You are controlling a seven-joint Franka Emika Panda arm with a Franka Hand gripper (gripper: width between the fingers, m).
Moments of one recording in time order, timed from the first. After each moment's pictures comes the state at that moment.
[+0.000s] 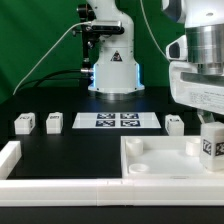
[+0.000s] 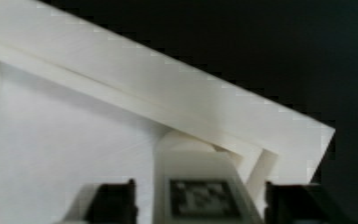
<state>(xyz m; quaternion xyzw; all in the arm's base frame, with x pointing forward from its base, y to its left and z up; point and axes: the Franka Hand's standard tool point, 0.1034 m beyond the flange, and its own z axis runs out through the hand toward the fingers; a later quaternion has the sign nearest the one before) 0.616 0.131 0.071 -0.84 0.54 0.01 0.07</state>
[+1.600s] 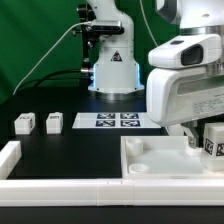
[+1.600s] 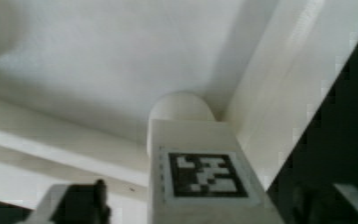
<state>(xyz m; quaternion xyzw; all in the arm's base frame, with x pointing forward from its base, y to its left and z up) 0.617 0.118 0.068 -0.98 -0.19 -0.04 0.04</state>
